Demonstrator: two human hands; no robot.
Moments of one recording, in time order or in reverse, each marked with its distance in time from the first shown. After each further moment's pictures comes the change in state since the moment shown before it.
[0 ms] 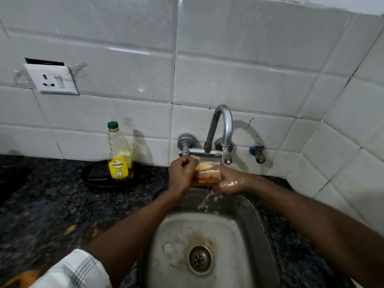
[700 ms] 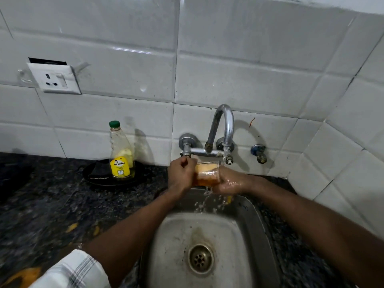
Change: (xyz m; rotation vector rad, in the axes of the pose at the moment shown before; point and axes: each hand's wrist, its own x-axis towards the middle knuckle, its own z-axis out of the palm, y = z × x) left_hand -0.003 0.002 -0.003 0.057 0.046 0.008; right_hand 0.003 0.006 0.005 -0.108 -0.006 0.089
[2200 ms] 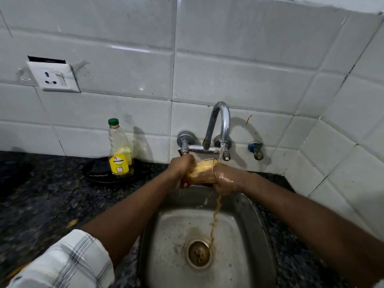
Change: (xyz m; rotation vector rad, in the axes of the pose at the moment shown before) left_hand 0.013 0.017 -0.007 0.060 -0.236 -0.546; right_hand 0.000 0.005 0.012 -0.245 0.060 -0.053
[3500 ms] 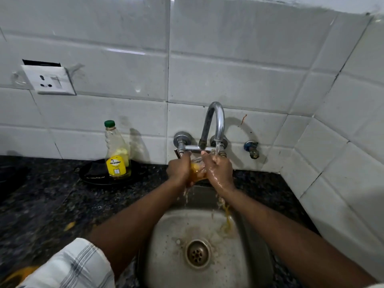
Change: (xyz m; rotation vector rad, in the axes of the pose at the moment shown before) left_hand -0.009 -0.010 0.022 -0.144 0.210 0.188; right_hand 0.013 -0.056 0.011 0.797 0.978 0.576
